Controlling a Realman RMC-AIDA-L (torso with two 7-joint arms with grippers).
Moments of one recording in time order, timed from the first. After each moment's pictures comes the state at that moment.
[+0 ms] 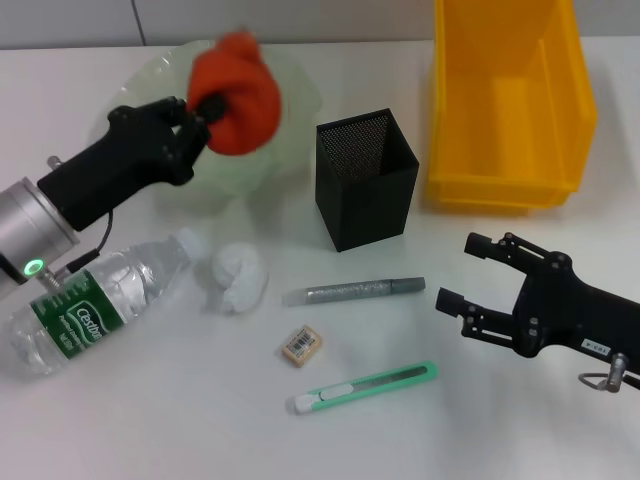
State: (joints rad) left arm -0.53 -2.07 0.56 0.23 1.56 1.48 -0.93; right arm 0.37 2.08 -0.45 -0.26 -1.97 -1.62 0.80
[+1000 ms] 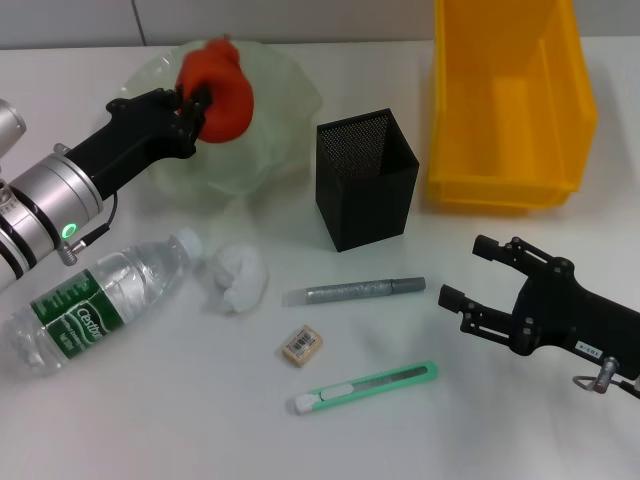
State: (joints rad) left arm -0.61 -2.08 0.56 0.15 1.46 1.14 -0.82; right arm 0.36 2.08 -0.39 -0.19 -1.97 -1.53 0.72
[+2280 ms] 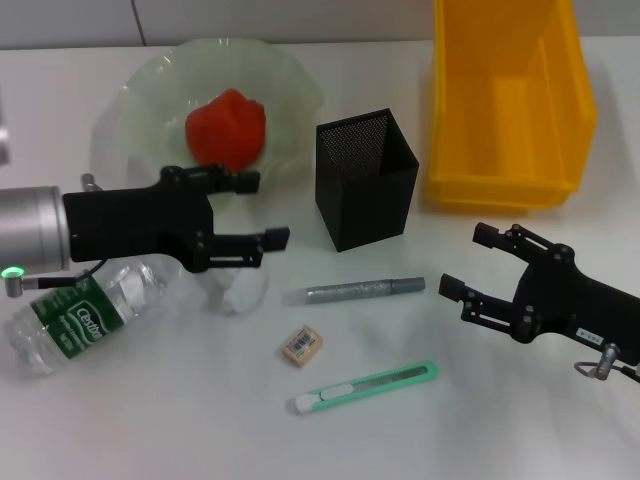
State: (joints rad) left arm -0.44 -2.06 1.00 0.78 1.78 1.50 -1.37; right arm 0.38 2.08 -0.39 -0.21 -1.97 -1.54 0.72
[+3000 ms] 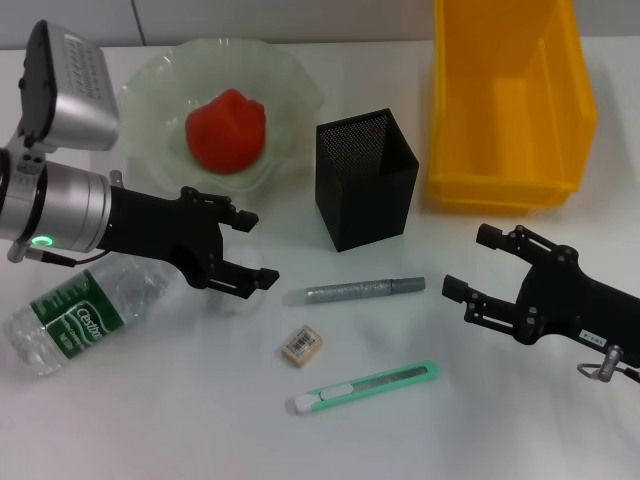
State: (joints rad) left arm -0.60 -2.07 1.01 0.85 2.20 1.45 -1.55; right arm 0.38 2.08 -0.39 -0.21 -1.97 -1.54 0.72
